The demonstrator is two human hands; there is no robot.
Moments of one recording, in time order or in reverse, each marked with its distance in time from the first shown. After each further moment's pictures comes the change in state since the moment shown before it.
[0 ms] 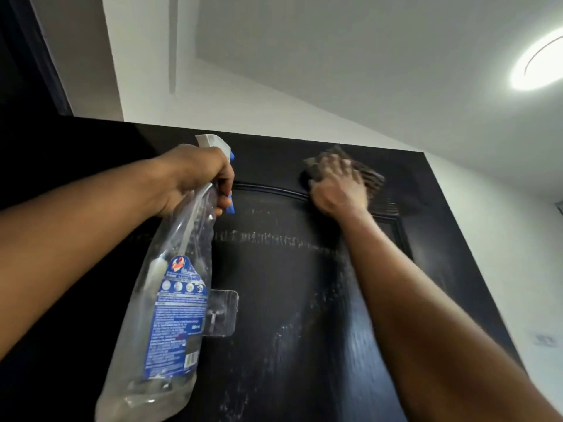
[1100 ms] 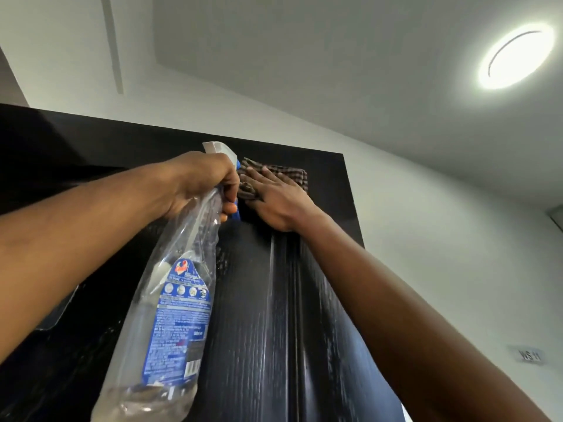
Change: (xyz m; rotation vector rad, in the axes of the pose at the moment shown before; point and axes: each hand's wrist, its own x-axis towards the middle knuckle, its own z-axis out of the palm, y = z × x) left_hand 0.008 0.028 0.214 0.045 -0.037 0.042; right_hand -0.008 0.135 0.027 0.084 -0.115 -0.582
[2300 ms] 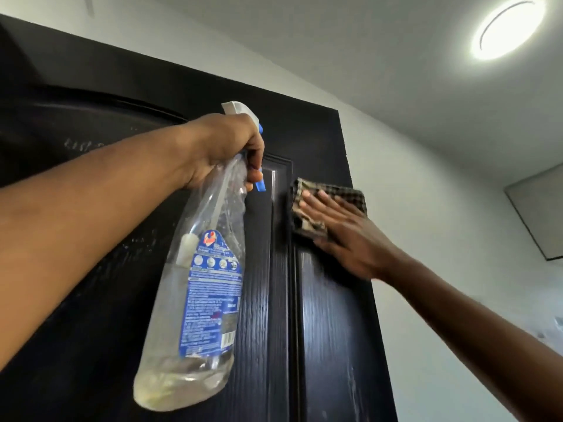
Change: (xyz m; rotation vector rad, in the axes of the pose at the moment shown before) left_hand -0.034 -0.044 0.029 -0.068 -0.141 0.058; right_hand -0.195 0.021 0.028 -0.081 -0.084 -0.072
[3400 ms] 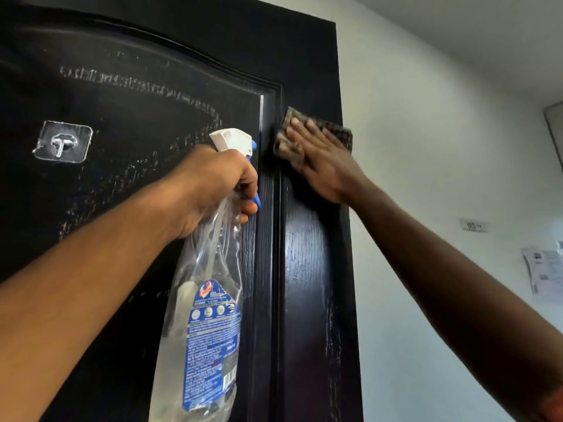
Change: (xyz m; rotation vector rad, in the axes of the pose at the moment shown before) left_hand -0.098 -0.060 0.068 -0.138 0.080 -0.199; right_hand -0.003 -0.022 0.020 0.100 -0.005 0.184
